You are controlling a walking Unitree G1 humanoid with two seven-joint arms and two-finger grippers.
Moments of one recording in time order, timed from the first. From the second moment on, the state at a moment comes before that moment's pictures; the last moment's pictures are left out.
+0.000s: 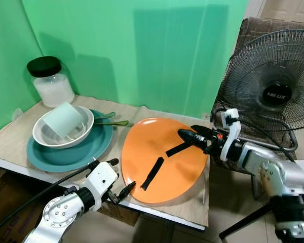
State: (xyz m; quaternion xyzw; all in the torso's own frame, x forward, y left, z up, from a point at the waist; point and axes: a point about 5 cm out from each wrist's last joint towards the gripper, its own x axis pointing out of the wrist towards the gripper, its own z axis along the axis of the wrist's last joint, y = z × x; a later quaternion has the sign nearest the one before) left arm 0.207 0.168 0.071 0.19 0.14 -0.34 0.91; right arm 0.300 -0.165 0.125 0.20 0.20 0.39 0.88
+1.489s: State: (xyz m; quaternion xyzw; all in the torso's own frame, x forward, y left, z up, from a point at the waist) left arm 0.212 0.163 0.071 0.20 0.11 -0.33 0.92; right arm 0.297 -0.159 0.112 0.31 0.36 0.38 0.79
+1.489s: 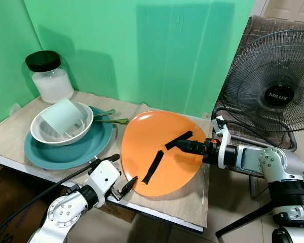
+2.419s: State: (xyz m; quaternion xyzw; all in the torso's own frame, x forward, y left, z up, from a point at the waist) left arm 0.231 0.179 0.116 0.14 0.04 -0.24 0.96; right arm 0.303 -0.159 0.129 0.34 0.30 0.38 0.80
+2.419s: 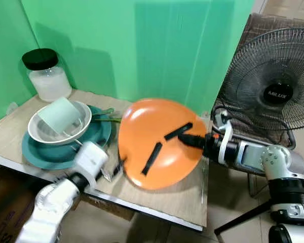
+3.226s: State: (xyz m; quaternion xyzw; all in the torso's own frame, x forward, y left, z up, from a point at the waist) left arm 0.243 0.154 0.183 0.07 -0.04 -0.14 0.99; right arm 0.240 -0.168 0.216 0.16 -0.03 0.24 0.96
